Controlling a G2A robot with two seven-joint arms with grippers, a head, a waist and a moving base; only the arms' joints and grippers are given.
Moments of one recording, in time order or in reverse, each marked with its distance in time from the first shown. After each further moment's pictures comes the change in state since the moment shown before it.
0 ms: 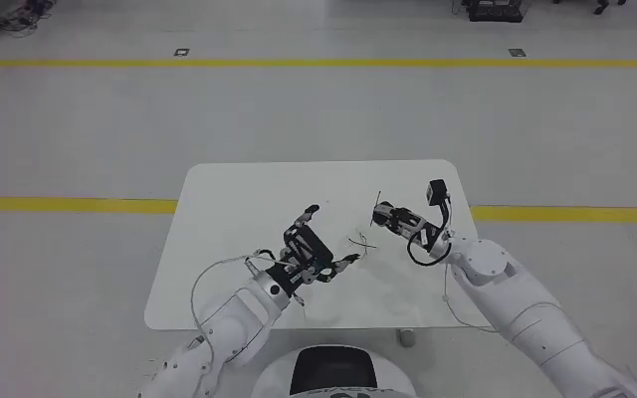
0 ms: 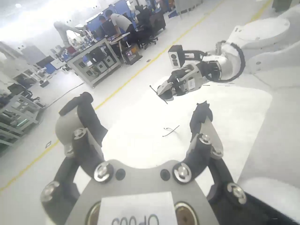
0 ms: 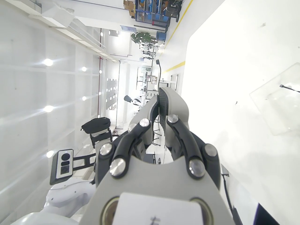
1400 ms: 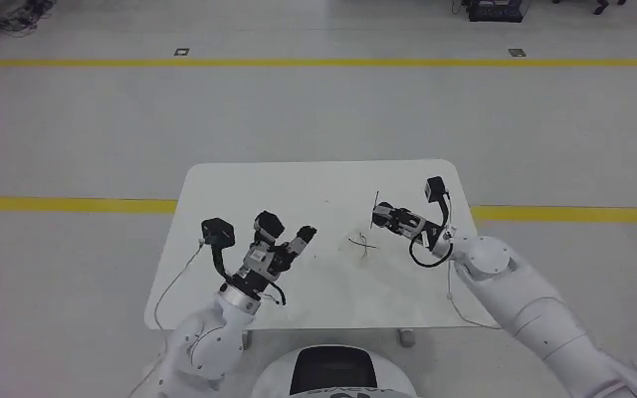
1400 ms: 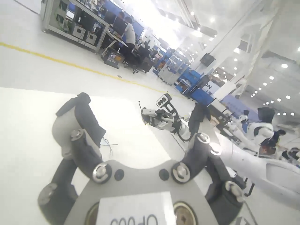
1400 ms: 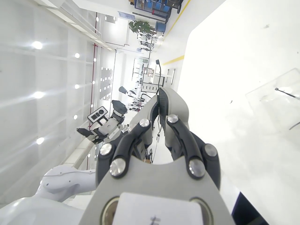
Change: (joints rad) left arm 0.237 -0.077 -0.211 0.042 -0.836 -0.026 0.264; right arm 0.051 0.020 -0.053 0.027 -0.042 -0.075 0.032
